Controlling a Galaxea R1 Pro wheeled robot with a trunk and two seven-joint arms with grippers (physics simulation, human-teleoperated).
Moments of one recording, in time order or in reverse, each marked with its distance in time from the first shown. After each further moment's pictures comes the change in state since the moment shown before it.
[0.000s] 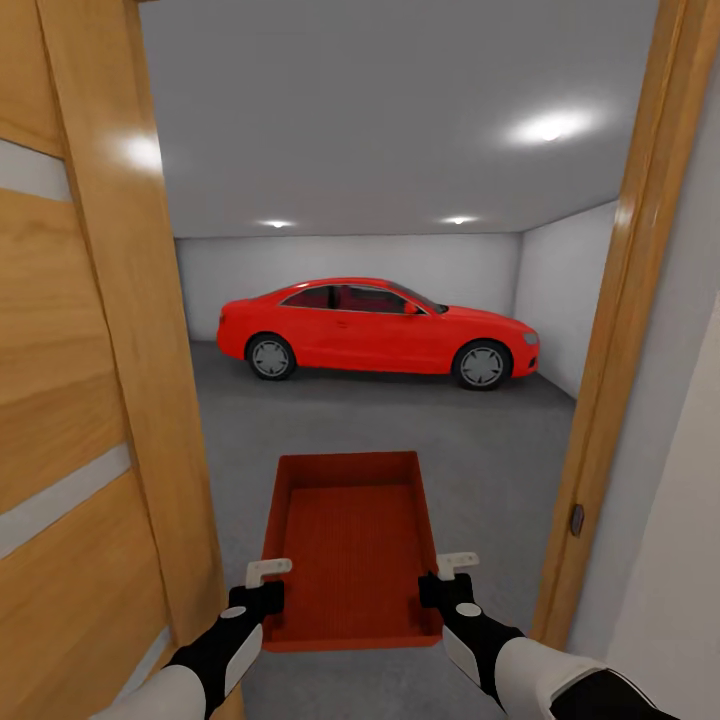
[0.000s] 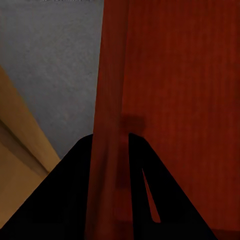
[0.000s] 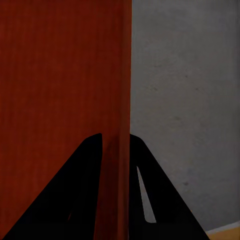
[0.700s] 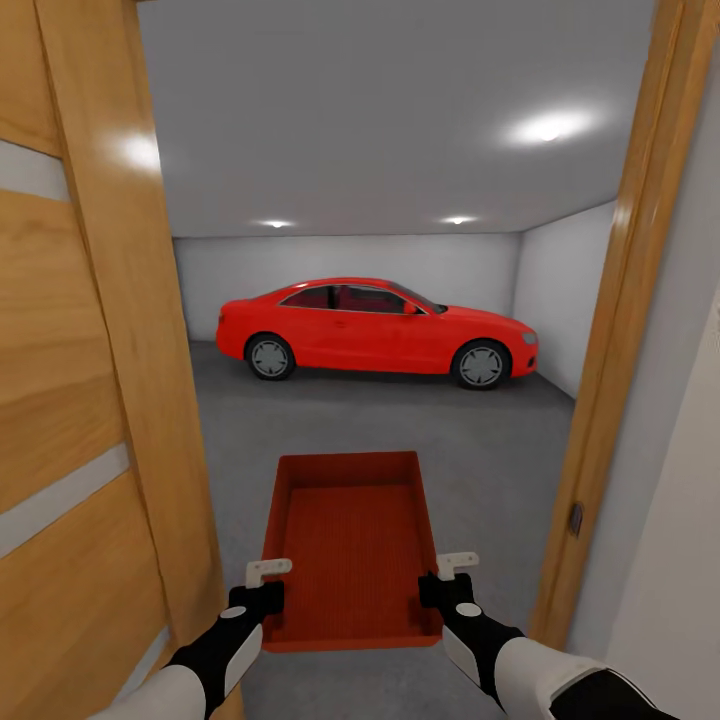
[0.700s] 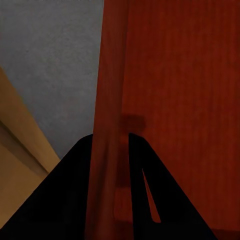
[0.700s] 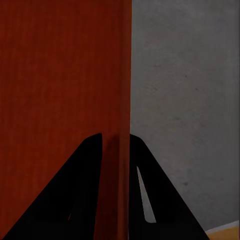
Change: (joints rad) left arm 0.000 0.000 0.000 0.001 0.001 0.000 -0.001; right arm 0.000 0.000 0.002 0.000 -0.001 0.001 -0.001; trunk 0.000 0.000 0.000
